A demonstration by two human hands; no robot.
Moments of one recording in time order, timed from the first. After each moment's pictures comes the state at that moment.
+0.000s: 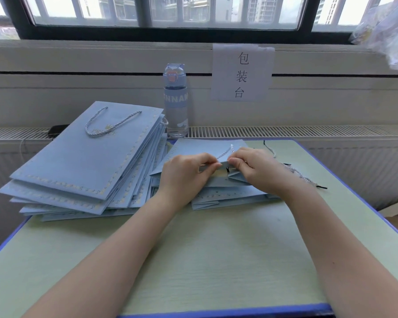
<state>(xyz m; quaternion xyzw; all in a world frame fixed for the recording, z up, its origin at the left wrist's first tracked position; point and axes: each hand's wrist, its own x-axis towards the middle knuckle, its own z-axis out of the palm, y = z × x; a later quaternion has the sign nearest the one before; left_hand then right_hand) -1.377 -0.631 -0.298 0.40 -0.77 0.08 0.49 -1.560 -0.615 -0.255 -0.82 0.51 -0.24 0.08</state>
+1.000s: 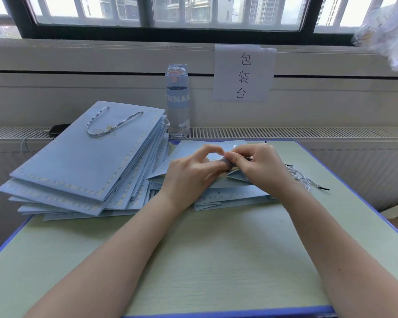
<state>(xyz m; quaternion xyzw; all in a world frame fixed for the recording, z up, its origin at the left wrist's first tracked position) -1.376 -0.631 -0.296 0.29 -0.81 0.21 0.46 -1.547 -0.608 -0.255 -0.75 0.48 -0.42 0.18</state>
